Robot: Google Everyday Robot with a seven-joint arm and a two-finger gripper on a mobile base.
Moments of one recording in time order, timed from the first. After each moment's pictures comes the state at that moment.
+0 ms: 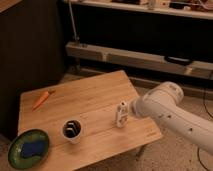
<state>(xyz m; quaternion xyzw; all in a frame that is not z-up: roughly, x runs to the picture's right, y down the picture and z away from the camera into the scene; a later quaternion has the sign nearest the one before) 0.131 0.092 0.673 -0.01 -0.15 -0.79 0.59</state>
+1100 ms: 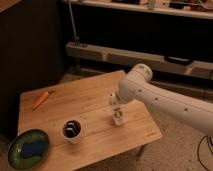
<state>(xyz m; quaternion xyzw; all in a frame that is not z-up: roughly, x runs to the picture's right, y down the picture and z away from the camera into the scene) 0.032 0.035 0.756 -0.02 -0.19 -0.87 0.46</state>
